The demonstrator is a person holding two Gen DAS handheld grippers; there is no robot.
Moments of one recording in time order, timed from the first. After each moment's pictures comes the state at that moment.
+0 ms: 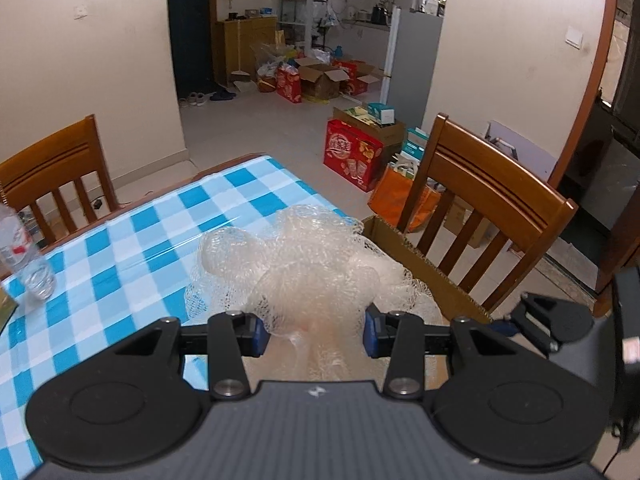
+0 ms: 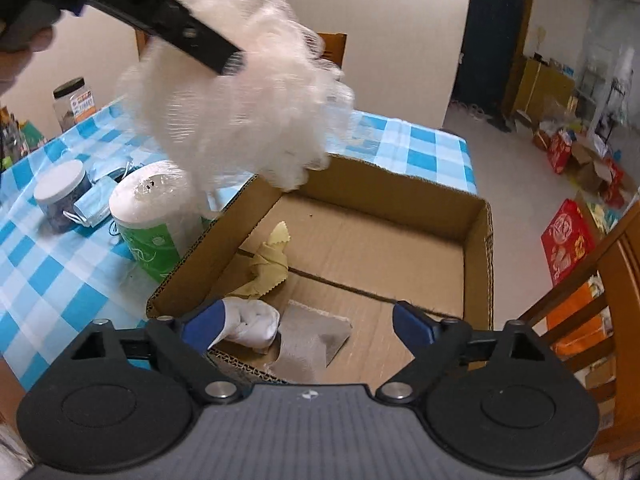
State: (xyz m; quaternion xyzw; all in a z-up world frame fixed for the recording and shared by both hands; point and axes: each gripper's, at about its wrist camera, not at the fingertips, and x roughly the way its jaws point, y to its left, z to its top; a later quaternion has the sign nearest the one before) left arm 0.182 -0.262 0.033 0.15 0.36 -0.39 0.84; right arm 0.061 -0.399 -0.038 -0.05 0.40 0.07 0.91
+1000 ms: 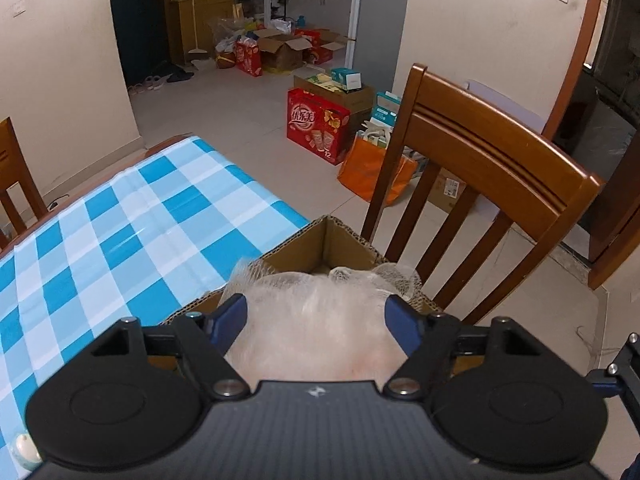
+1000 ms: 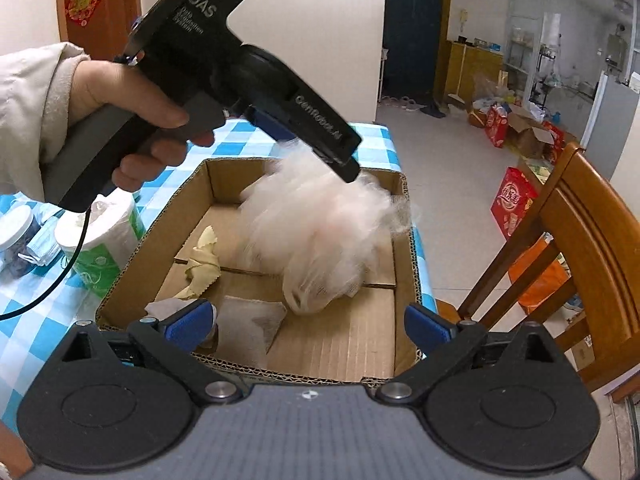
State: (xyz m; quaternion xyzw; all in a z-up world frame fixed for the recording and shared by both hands) left arm 0.220 -0.392 -0.047 0.18 0.38 -0.42 0.80; right arm 0.033 -0.436 -0.042 0.01 0.38 -0.03 0.93
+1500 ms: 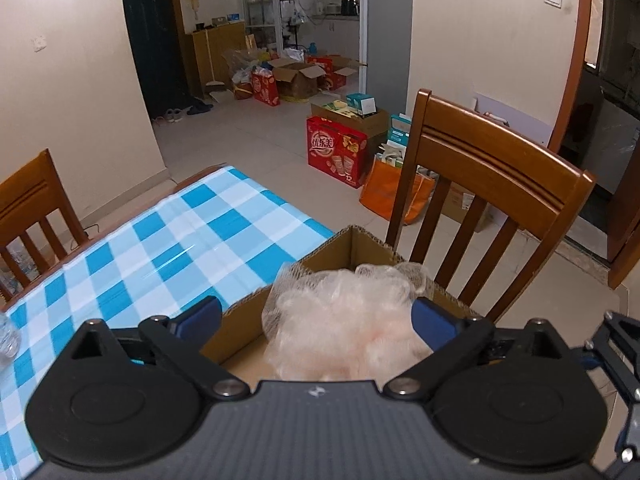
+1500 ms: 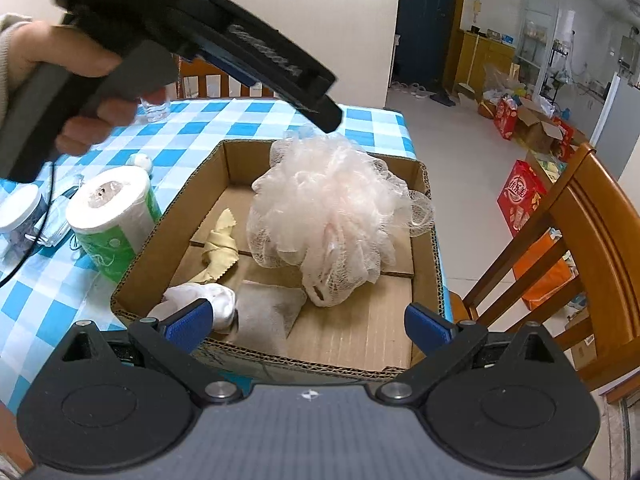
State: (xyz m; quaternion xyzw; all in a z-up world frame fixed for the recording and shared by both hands) left arm 0.189 -0.342 -0.010 0.20 0.33 -0.41 0.83; right arm 0.037 -0.419 -0.041 0.00 0.41 -0.02 0.91
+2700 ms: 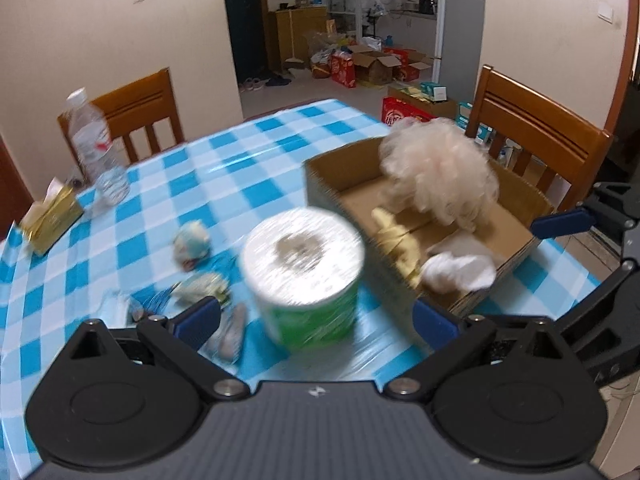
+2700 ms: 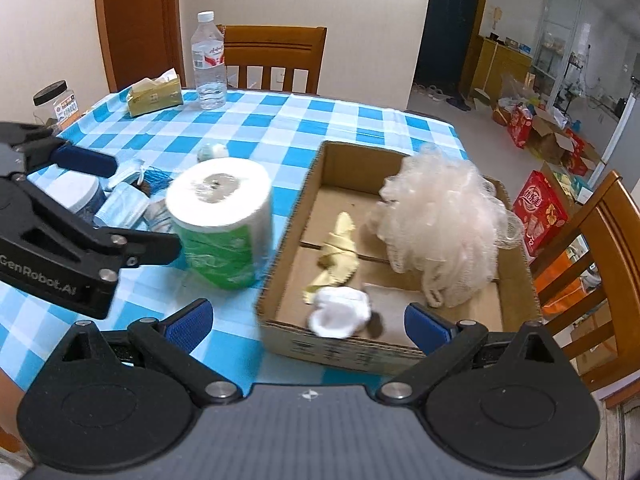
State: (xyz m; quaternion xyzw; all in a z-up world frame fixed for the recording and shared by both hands) left arm 0.108 -0.125 -0.038 0.16 0.36 -0.31 0.87; right arm 0.038 -0.293 -0.027 -0.03 0.42 -0.01 0.91
